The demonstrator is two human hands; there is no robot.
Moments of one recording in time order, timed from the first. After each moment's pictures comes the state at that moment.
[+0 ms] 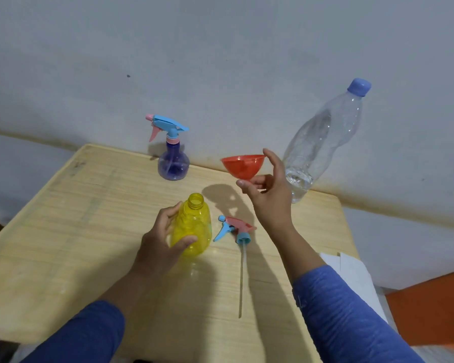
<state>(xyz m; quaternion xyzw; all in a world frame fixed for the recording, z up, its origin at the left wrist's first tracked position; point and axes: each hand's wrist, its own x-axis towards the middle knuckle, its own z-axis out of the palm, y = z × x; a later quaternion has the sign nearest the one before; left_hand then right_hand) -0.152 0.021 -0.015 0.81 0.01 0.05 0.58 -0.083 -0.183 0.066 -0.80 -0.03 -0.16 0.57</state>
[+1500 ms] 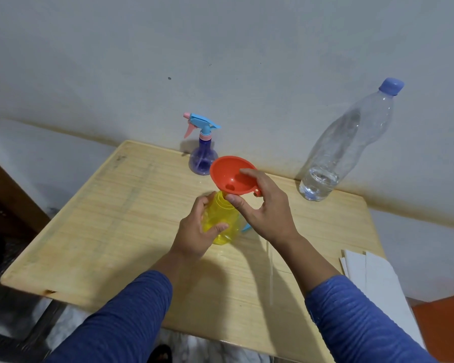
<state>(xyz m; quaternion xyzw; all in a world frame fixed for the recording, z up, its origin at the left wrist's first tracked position) -0.154 0.021 -0.021 0.79 -0.01 0.04 0.61 -0.129 -0.135 0.068 -0.88 -0.20 -0.15 0.41</state>
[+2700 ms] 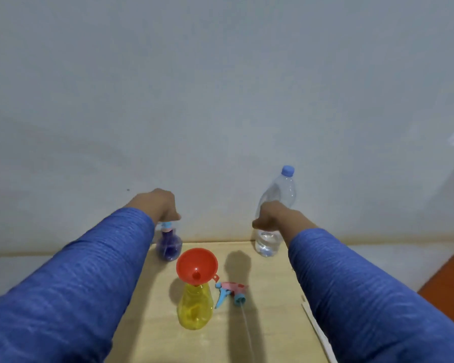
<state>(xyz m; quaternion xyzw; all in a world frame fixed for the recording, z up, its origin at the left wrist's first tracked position) -0.010 0.041 0.237 0.98 -0.08 -0.13 -0.09 -0.067 -0.201 0.236 -0.98 0.10 0.15 0.03</state>
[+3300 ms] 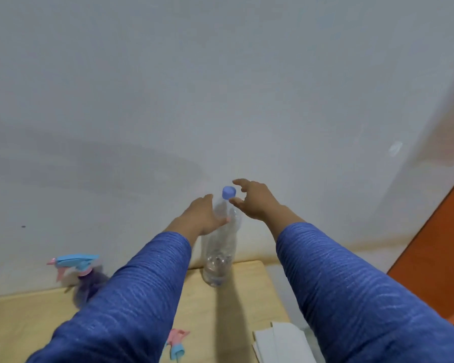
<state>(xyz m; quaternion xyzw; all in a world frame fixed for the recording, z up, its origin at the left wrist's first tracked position) 0.026 -0.190 0.234 0.94 -0.20 -0.10 0.25 -0.010 -0.334 0.272 -0.98 0.06 -0.06 0.20</state>
